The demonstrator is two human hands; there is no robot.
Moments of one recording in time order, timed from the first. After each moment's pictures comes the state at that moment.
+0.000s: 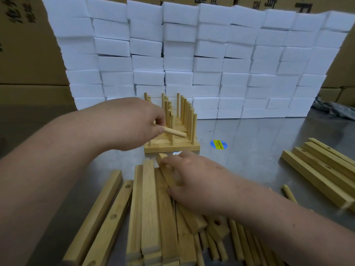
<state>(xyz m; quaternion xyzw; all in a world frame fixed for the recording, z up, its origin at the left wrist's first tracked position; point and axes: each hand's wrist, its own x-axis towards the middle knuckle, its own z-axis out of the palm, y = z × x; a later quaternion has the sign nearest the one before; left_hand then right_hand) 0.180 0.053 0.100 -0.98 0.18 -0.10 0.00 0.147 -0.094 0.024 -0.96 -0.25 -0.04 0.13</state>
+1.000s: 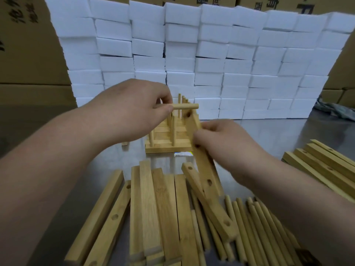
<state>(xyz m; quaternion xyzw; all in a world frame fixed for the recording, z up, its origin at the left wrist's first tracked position) 0.173 0.051 0.107 -0.95 0.19 -0.22 -0.15 0.163 -0.115 0.056 -0.86 -0.09 -0.10 0.50</state>
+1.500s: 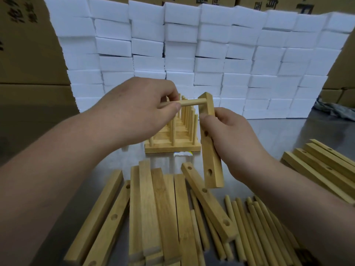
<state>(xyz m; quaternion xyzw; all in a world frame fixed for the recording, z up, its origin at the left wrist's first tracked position) 0.167 0.043 0.105 -0.93 0.22 -0.23 -0.20 0.169 -0.120 0.054 -0.78 -0.10 -0.18 0.59</state>
